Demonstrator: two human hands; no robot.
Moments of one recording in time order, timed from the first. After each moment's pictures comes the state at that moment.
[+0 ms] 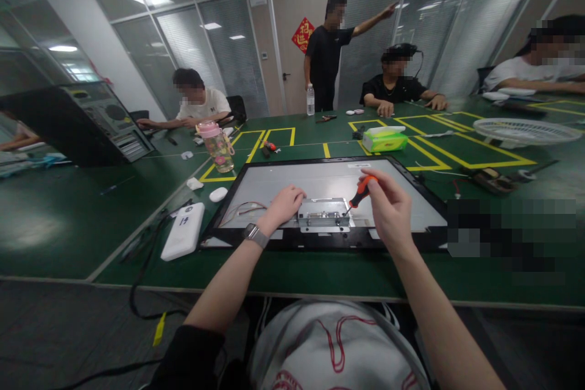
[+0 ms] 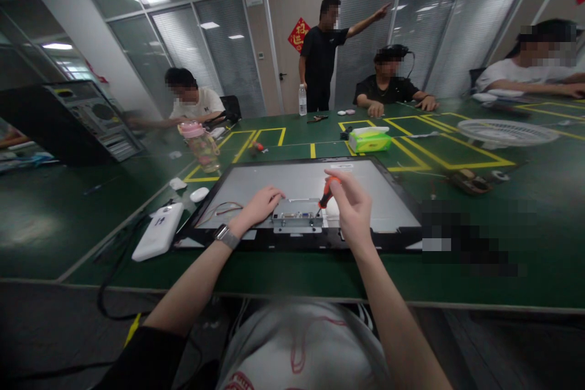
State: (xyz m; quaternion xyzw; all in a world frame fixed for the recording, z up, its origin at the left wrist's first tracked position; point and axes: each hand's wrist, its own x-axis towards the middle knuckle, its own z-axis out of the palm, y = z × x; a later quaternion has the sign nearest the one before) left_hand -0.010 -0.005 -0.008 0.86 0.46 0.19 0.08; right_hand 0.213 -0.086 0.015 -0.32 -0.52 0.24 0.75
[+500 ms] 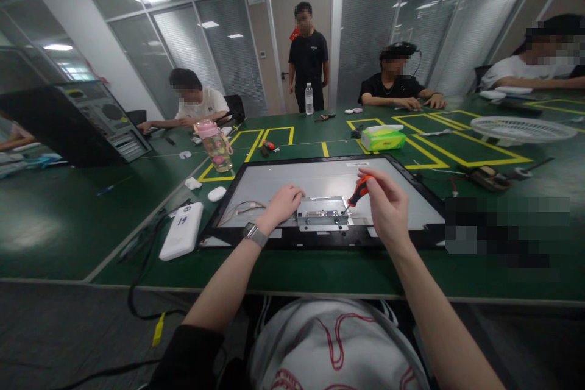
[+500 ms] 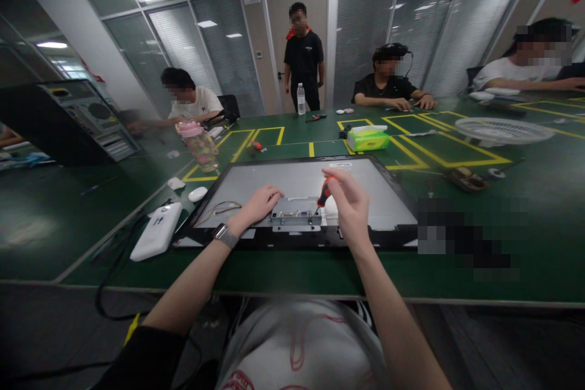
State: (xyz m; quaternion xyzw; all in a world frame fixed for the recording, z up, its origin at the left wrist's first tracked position) left_hand -0.011 -0.005 -0.009 0.86 0.46 0.19 0.08; right_hand 0.214 -0.086 0.016 -0.33 -0.52 0.23 0.75
